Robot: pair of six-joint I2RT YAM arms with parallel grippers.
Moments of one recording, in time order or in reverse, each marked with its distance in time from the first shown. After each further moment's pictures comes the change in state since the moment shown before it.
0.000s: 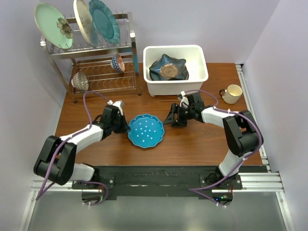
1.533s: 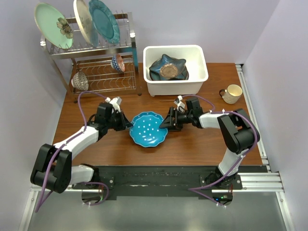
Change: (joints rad) left arm 0.064 -0.097 0.000 0.025 0.216 -0.047; right arm 0.030 0.053 -0.117 0.296 -0.183 0.143
